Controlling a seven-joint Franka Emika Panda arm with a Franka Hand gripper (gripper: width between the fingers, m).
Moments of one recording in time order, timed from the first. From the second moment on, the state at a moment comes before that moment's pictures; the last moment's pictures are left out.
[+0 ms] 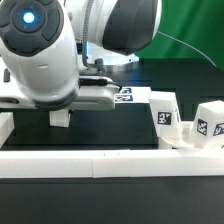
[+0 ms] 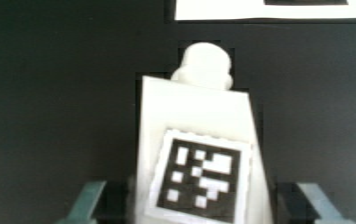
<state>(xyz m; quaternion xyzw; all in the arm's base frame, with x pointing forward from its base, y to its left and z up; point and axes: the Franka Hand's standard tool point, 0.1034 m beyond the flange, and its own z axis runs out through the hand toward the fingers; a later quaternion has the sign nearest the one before) 0.486 -0.123 0.023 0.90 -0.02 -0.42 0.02</state>
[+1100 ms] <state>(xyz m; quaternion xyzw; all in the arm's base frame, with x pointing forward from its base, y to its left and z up) 0.562 -0.026 0.170 0.99 0.00 -0.15 0.04</state>
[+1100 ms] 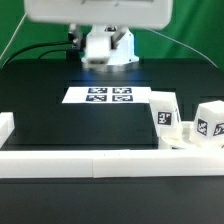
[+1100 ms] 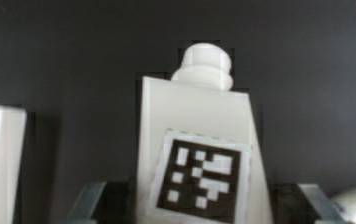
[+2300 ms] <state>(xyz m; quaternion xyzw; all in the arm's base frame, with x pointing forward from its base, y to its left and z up) 0.589 0.115 0.179 0.97 0.01 0.22 0.03</state>
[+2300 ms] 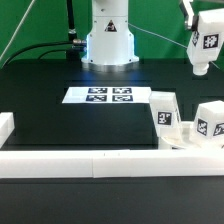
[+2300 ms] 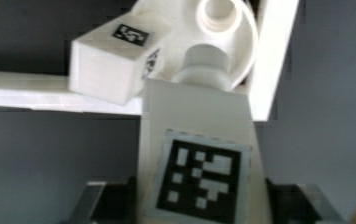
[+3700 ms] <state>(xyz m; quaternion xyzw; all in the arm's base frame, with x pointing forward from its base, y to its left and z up) 0.580 0.113 0.111 0.95 0.09 0.29 0.08</state>
